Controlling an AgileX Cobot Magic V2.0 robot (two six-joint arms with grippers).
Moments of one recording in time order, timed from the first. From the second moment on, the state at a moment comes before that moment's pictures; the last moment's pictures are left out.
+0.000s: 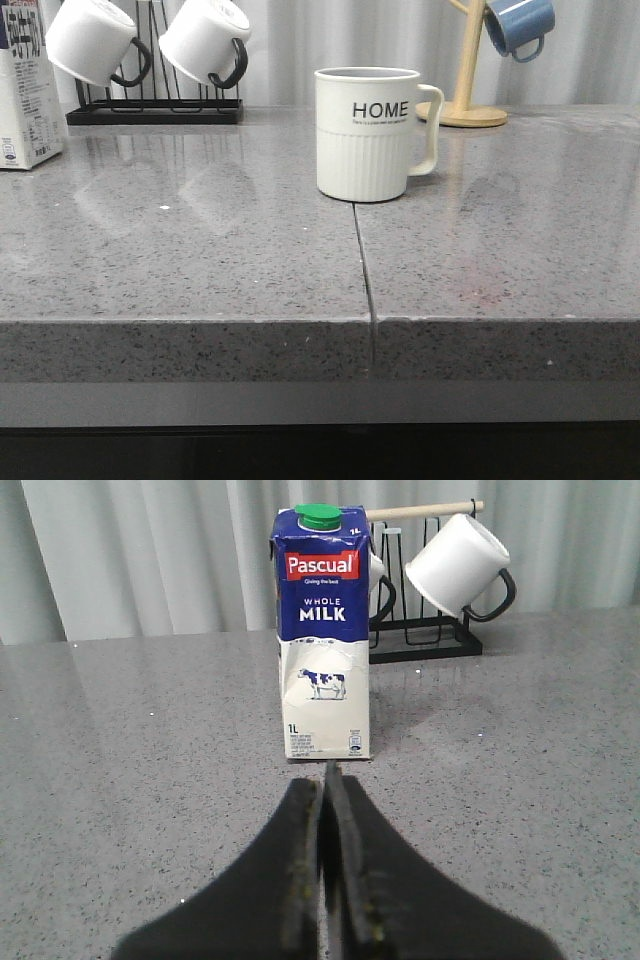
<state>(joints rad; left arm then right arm) -0.02 0.26 -0.40 0.04 0.34 0.06 0.39 0.06 -0.31 0.09 0.40 0.00</state>
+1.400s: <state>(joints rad) -0.05 1.39 -0.86 0.02 -0.16 0.06 0.39 0.06 -0.31 0.09 0.40 0.00</state>
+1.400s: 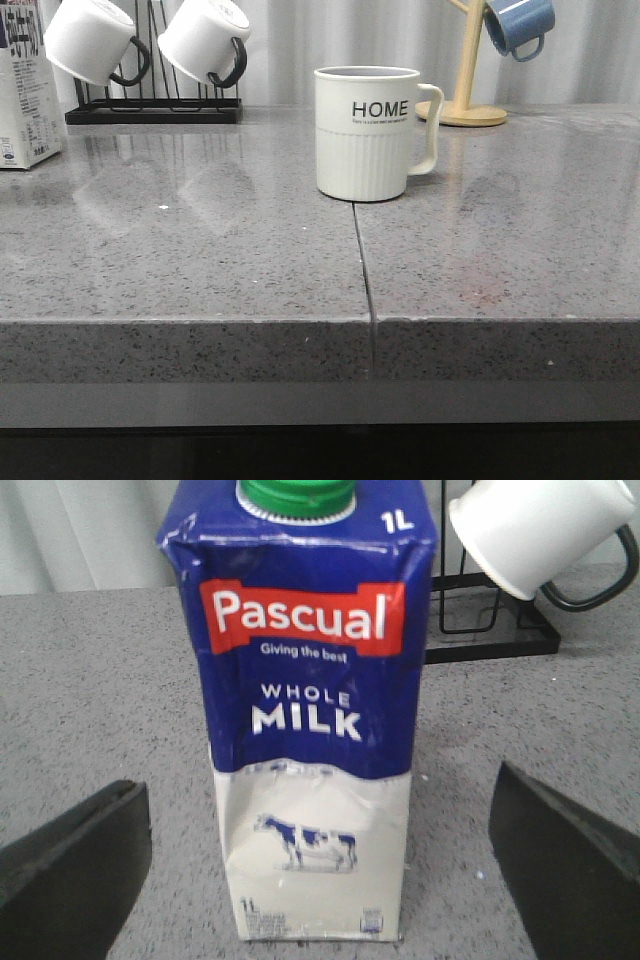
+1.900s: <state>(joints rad) -0.05 1.59 -1.03 0.02 -0.18 0.06 0.39 0.06 -0.31 0.09 0.40 0.00</state>
